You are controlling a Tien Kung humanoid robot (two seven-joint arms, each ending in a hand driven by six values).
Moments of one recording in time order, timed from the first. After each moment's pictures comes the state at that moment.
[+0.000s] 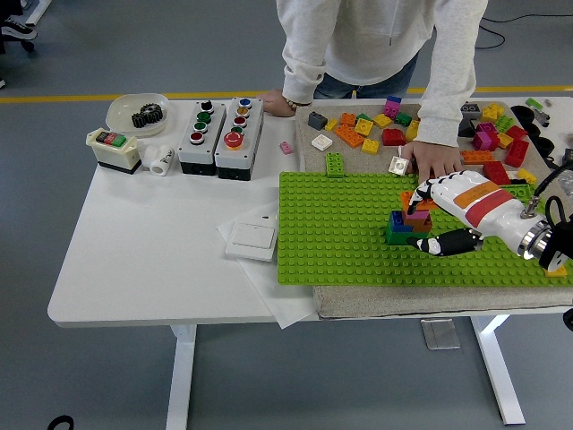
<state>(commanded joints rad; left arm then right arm) -0.20 0.12 -0.75 -0.24 2.27 -0.44 0.09 0.66 -0.73 0.53 1.48 -1.88 -0.19 0.00</state>
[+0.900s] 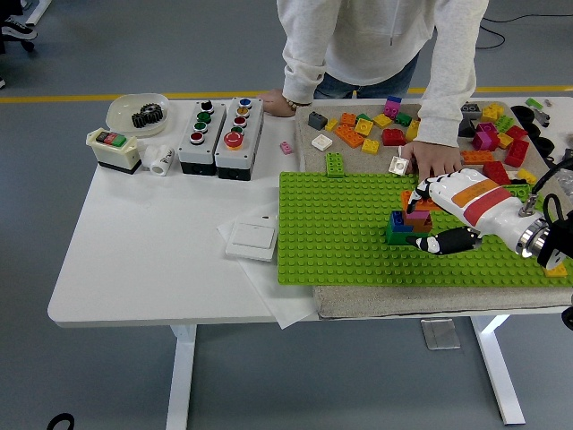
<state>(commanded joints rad) -0.21 0.12 -0.74 -0.24 2.27 -0.44 0.09 0.67 -0.73 0.53 1.48 -1.89 -0.18 -0.01</state>
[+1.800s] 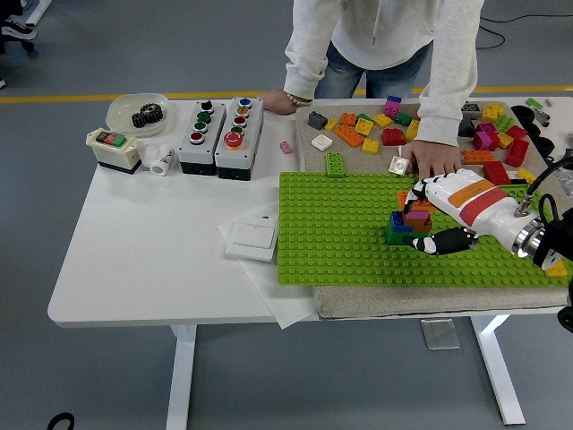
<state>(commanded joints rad) -0.21 0.12 -0.74 -0.24 2.27 -0.44 0.09 0.68 -0.71 0.52 1.47 -1.89 -0.17 -0.01</state>
